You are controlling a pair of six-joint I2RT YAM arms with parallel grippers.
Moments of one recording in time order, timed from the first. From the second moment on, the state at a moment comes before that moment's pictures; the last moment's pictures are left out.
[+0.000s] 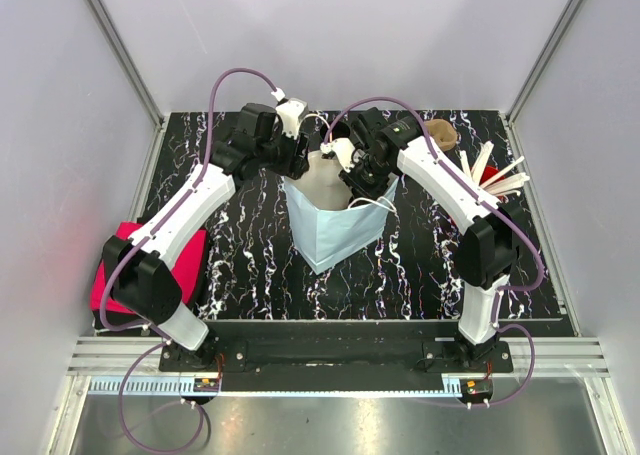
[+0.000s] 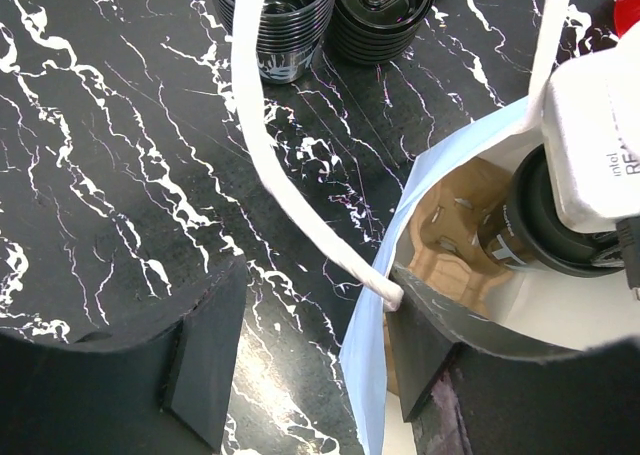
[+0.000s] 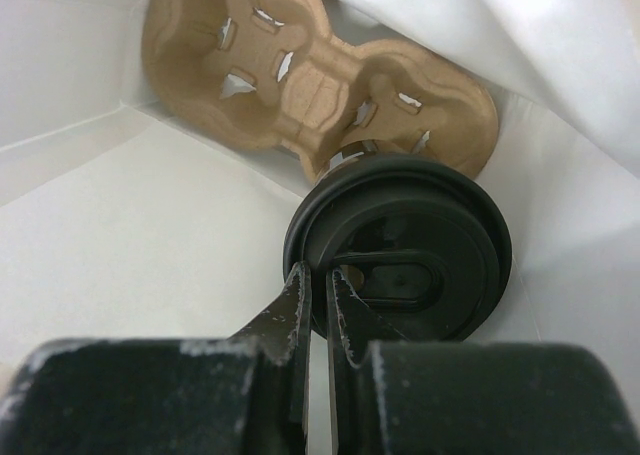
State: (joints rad) left arm -0.46 1.58 1.50 -0.55 0.16 -0.01; right arm 0.56 1.90 1.88 -1.22 -0.31 -0.38
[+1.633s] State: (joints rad) left arm -0.46 1.58 1.50 -0.54 0.21 -0.03; right arm 0.56 1.86 1.76 -1.06 -0.26 -0.39
